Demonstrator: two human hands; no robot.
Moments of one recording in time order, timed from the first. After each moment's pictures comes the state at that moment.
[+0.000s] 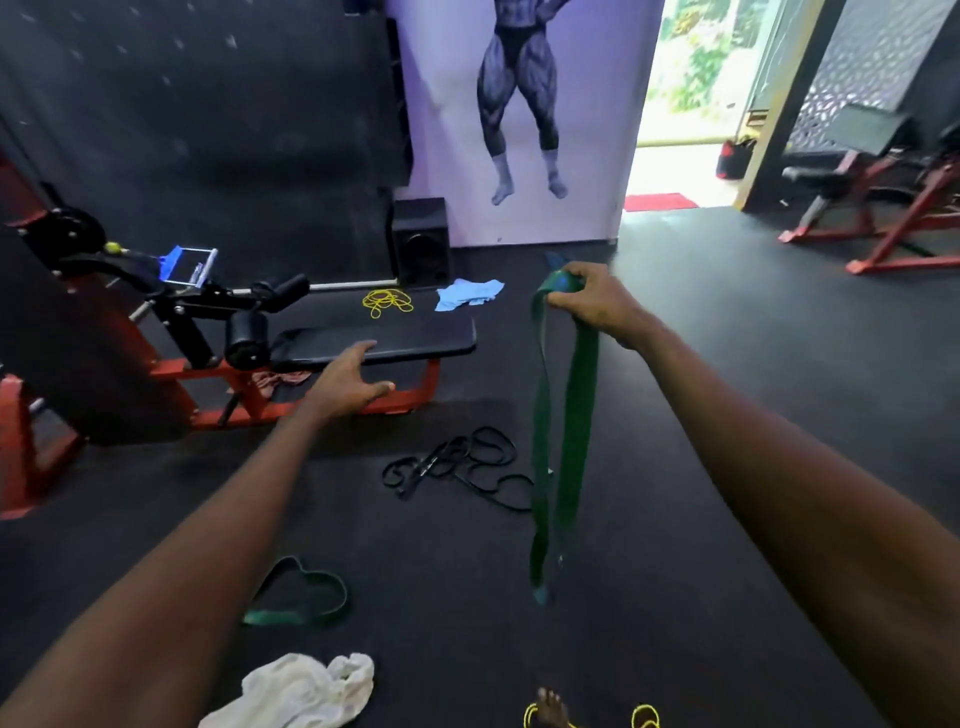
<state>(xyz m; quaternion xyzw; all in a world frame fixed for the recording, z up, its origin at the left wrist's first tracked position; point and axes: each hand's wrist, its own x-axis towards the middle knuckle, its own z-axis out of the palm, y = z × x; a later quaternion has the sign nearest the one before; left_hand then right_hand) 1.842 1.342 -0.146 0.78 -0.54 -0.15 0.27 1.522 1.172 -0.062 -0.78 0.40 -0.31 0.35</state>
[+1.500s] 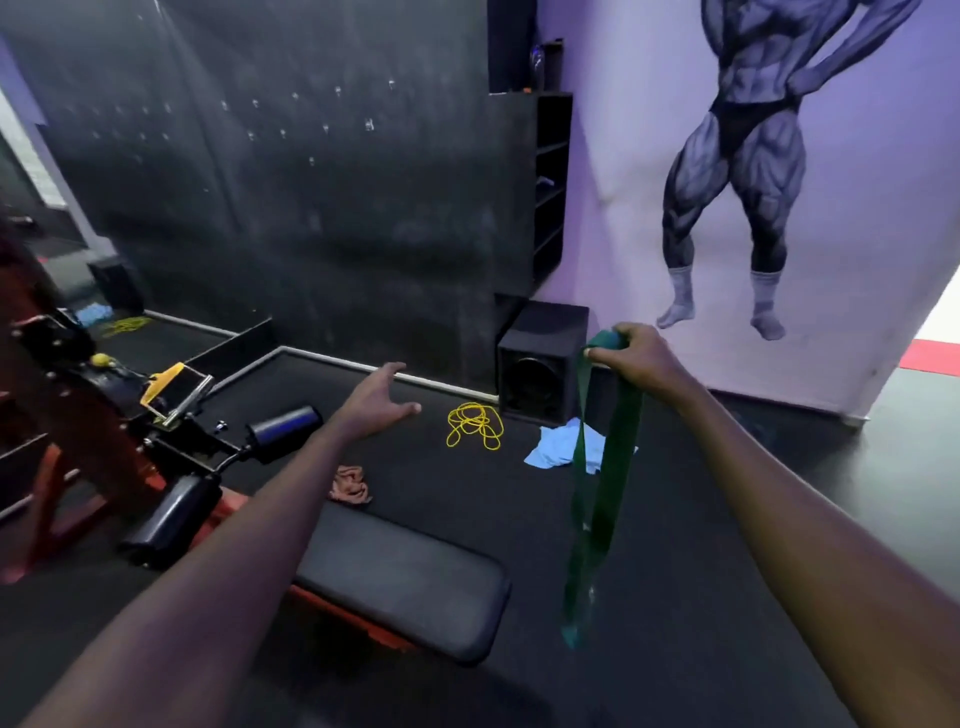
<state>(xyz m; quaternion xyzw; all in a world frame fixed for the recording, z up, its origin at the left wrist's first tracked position) 2.150 0.436 -0.097 0.87 -0.39 -0.06 0.31 1.899 0.147 -0.046 -0.85 0.26 -0.26 0.38</state>
